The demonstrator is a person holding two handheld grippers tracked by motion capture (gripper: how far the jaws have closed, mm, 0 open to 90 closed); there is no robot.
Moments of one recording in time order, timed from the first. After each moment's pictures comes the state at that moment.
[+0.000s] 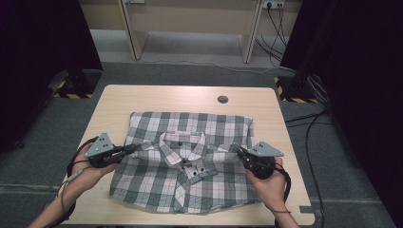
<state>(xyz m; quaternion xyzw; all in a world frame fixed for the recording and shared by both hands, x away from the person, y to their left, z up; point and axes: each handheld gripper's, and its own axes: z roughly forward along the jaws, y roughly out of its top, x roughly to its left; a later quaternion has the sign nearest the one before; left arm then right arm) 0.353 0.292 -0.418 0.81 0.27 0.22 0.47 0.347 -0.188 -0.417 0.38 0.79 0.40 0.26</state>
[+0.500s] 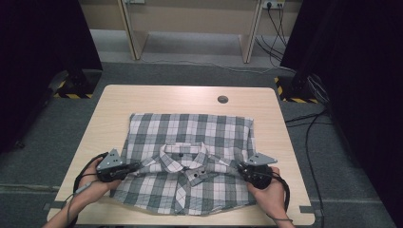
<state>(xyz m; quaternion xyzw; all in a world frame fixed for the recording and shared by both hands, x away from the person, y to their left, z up) 0.339 0.284 -0.469 0.85 0.29 0.16 0.40 0.342 -0.194 -0.458 0.39 0.83 0.34 0.20</state>
